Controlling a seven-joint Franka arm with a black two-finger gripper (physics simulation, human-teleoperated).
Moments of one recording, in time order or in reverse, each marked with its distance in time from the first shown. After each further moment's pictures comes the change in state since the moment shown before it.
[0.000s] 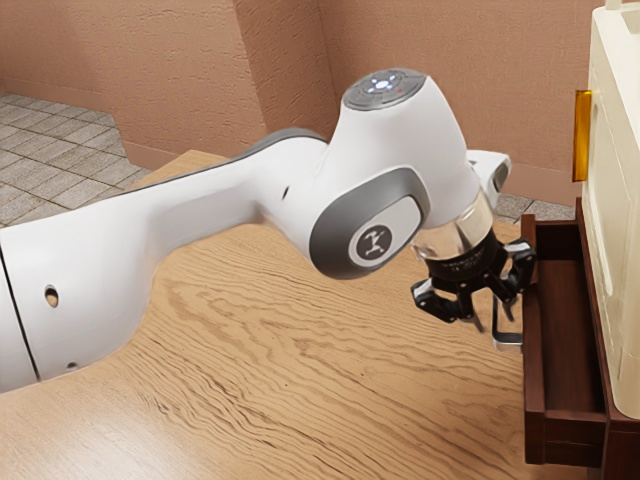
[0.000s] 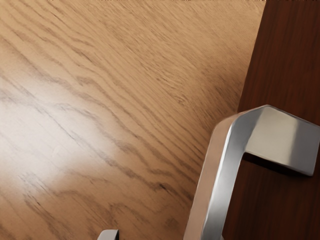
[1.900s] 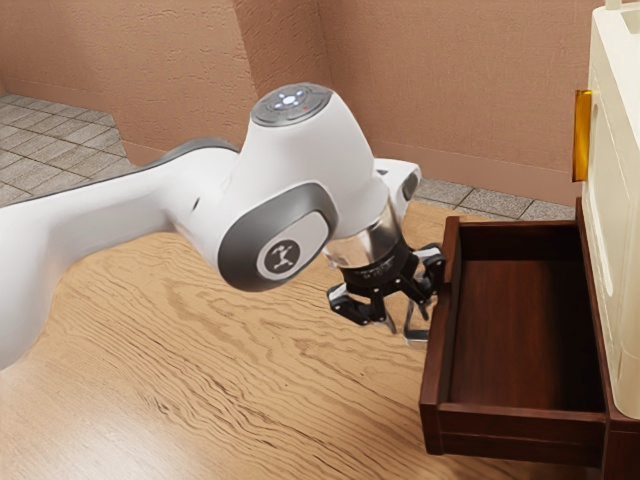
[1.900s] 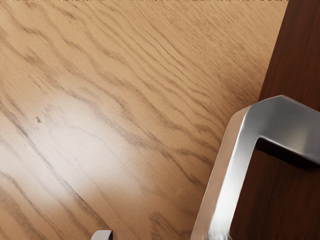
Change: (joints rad) arm 0.056 -0.215 0.031 -0.275 0.042 0.041 0.010
